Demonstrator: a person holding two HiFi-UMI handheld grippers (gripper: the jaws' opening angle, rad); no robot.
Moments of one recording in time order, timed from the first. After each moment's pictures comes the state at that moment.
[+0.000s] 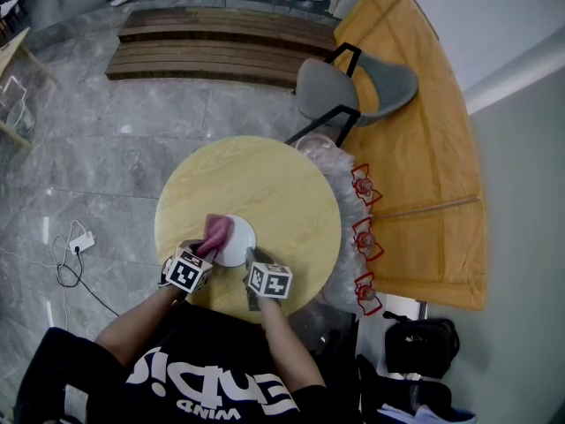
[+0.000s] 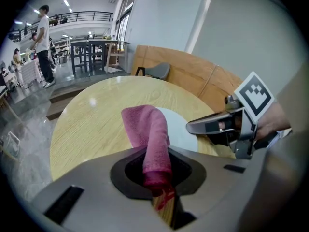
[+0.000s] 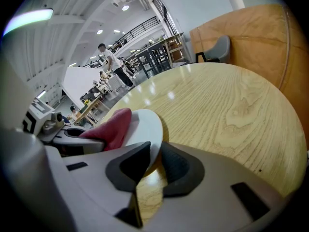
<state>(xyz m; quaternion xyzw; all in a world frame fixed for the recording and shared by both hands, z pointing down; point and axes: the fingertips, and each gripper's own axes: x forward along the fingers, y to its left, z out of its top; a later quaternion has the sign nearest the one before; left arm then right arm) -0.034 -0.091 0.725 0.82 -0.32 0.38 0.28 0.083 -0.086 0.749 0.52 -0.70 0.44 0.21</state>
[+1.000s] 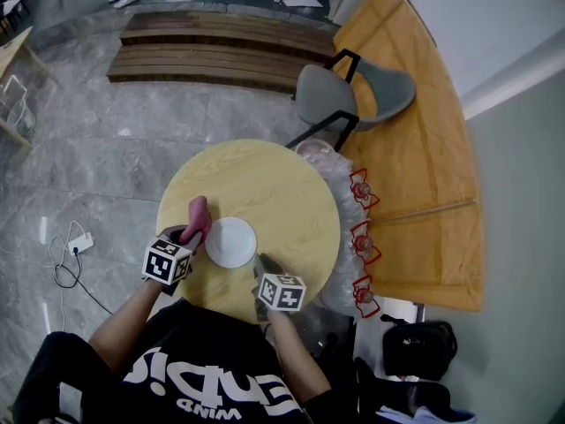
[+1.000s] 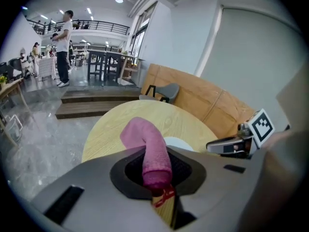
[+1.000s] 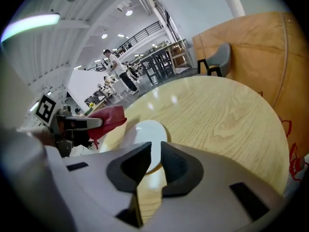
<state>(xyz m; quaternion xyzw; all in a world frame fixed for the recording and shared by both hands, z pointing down) -0.075 -0.131 0.654 0.82 -0.39 0.29 0.31 0.094 -0.071 0.696 0.52 -0.72 0.42 0.18</state>
